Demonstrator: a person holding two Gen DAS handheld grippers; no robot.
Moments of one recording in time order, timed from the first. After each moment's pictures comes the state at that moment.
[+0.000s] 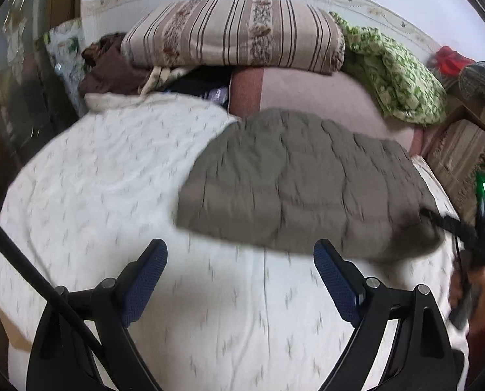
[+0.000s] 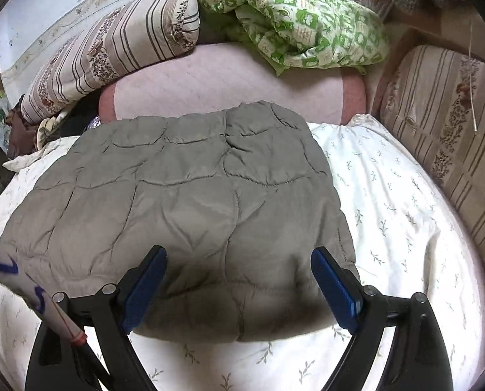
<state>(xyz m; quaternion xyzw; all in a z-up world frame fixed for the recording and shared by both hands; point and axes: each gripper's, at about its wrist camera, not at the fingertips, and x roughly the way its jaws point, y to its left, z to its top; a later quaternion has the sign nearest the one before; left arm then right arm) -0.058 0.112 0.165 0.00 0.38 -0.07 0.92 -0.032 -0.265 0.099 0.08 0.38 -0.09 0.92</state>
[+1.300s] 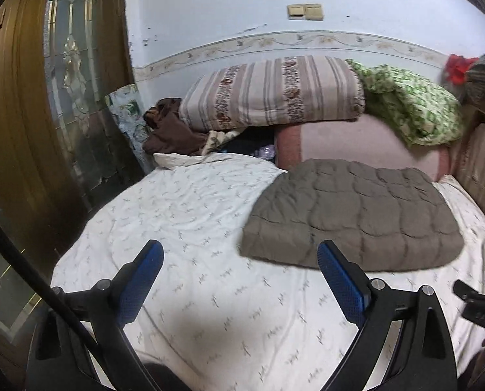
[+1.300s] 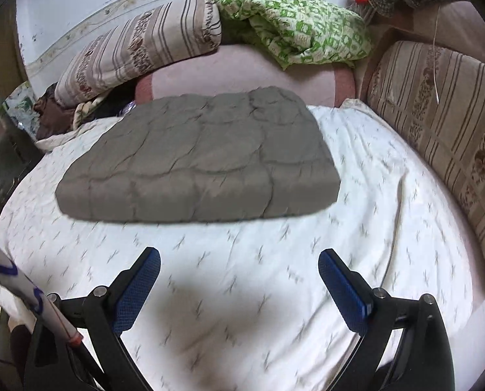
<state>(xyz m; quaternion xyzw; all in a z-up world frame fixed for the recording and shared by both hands) -0.185 0.115 0.230 0.06 0.26 0.04 0.96 -0.196 -0.192 0.131 0.10 0.38 -0.07 0.92</state>
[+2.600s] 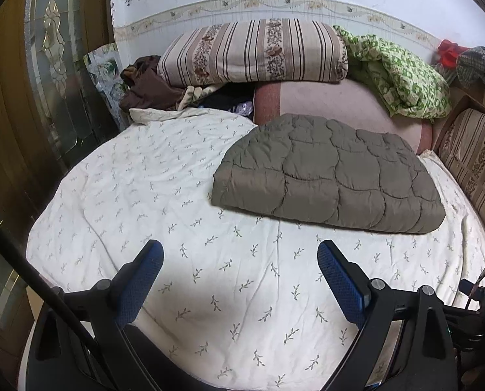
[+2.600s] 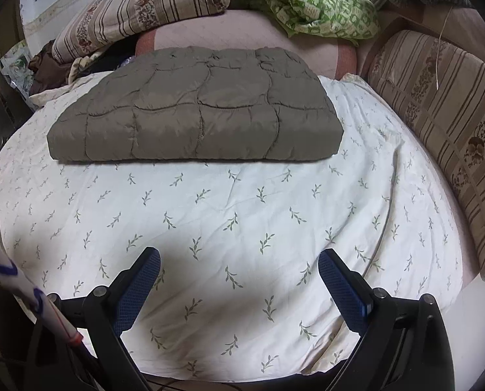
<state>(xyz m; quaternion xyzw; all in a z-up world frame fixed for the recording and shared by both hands) -0.187 0.108 0.190 0.03 0.35 0.00 0.94 -0.210 -0.166 0.095 0.06 0.45 -0.09 0.89</state>
